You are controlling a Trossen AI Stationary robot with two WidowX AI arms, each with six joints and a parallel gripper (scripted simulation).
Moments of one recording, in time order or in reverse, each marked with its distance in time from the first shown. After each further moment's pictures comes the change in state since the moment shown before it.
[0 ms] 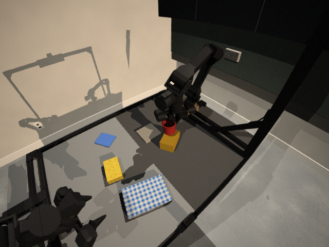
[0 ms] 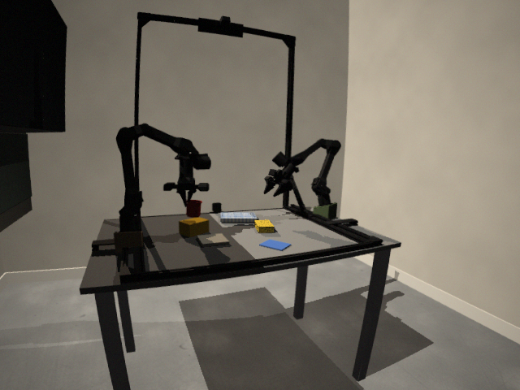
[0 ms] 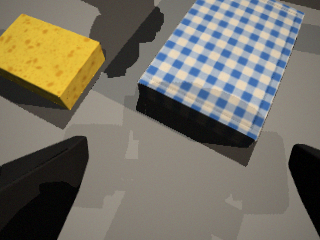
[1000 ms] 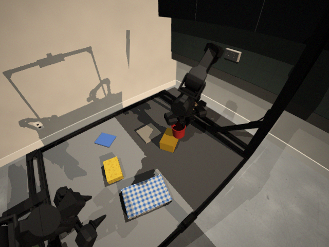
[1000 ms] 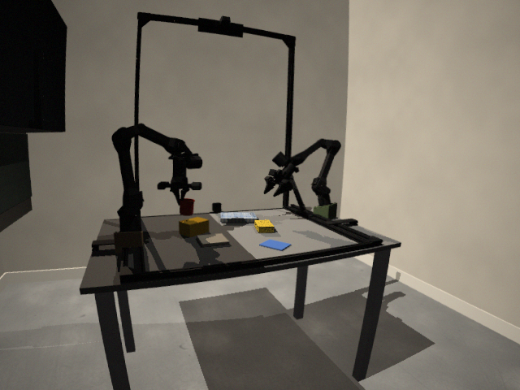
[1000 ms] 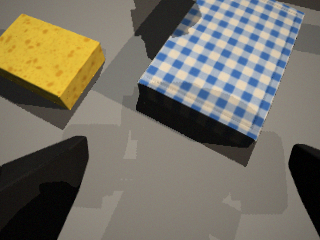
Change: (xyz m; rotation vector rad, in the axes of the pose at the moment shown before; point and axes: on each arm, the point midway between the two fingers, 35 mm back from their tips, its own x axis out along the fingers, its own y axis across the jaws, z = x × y) left arm 0.000 0.000 0.000 0.000 0.000 0.000; right arm 0.001 -0.036 -0.034 0.000 -0.002 -0.002
